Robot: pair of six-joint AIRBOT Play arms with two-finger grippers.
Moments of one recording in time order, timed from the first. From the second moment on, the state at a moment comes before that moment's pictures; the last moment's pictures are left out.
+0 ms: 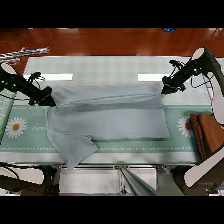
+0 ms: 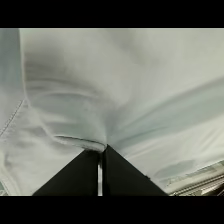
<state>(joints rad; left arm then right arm) 0.27 -1.68 1.32 1.14 -1.51 -1.43 -0.13 -1.95 1.75 -1.18 1.62 1.49</state>
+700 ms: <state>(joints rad) 0.63 -1.26 0.88 1.19 -1.51 -1.42 -0.25 -1.49 1.27 -1.10 1.35 1.46</state>
